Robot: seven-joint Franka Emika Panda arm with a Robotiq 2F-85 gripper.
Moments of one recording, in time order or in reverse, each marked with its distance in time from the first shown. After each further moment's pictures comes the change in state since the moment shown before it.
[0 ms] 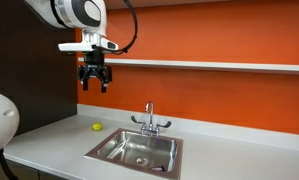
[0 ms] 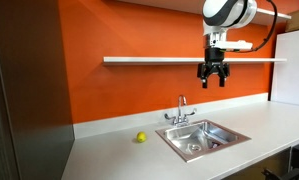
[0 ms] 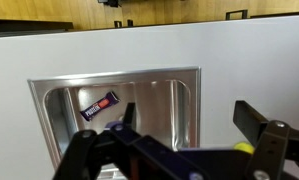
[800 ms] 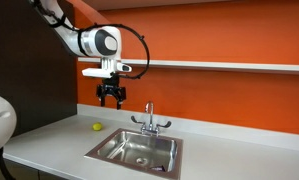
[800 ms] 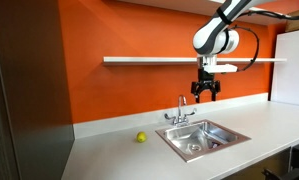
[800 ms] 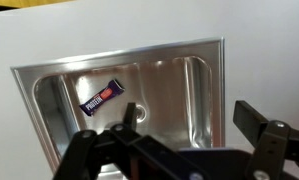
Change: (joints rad) arm -0.047 0.311 -0.024 0.041 -0.005 0.280 0.000
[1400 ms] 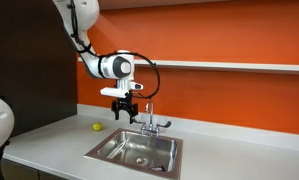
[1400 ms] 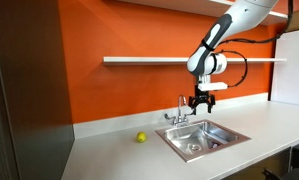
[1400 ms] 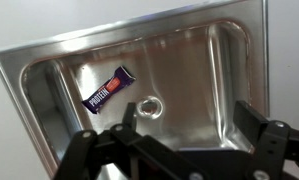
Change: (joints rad) arm -0.035 0.335 -0.034 0.136 0.000 0.183 0.004
